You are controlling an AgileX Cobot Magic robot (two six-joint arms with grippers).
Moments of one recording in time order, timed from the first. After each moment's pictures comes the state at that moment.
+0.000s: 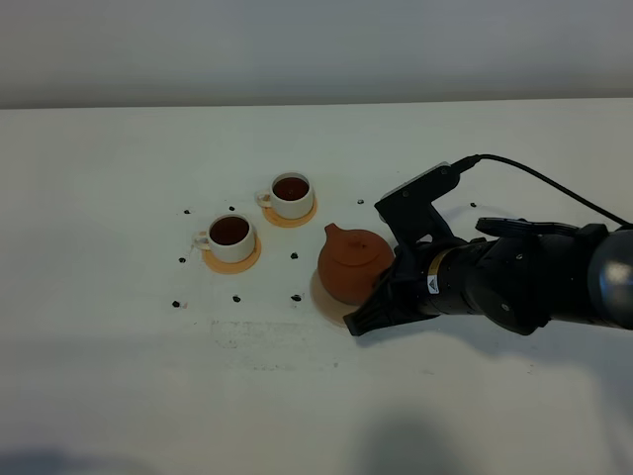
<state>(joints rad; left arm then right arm) 0.07 0.00 -0.45 -0.03 1.06 -0.02 0.73 1.80 -0.89 -0.17 0.12 0.21</state>
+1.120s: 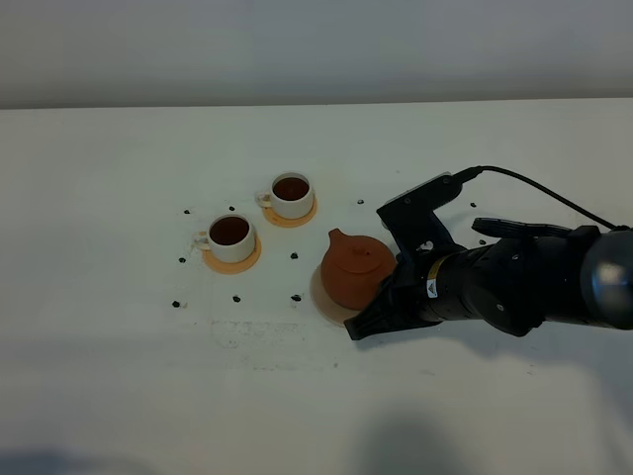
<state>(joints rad) 0.07 0.00 -0.45 -0.03 1.06 -0.02 0.73 1.81 -0.89 -0.13 0.14 0.21</state>
